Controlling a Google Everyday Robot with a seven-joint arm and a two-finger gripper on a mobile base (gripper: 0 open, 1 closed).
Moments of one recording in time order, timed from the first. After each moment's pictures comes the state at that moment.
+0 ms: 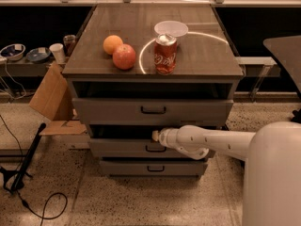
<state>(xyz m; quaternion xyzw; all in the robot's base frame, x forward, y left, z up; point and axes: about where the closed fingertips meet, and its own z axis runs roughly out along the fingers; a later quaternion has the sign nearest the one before) 0.696 -0.038 0.451 -0.04 0.90 0.25 0.35</state>
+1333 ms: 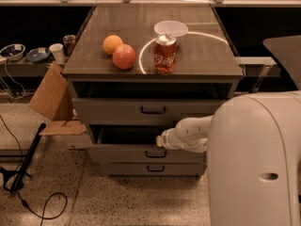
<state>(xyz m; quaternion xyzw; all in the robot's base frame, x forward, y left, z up) 0.651 -0.058 0.458 -0.10 0.94 0.17 0.26</state>
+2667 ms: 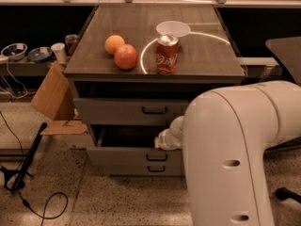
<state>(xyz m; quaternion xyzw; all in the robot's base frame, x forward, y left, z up) 0.650 -0.046 0.441 -0.09 0.96 0.17 0.22</state>
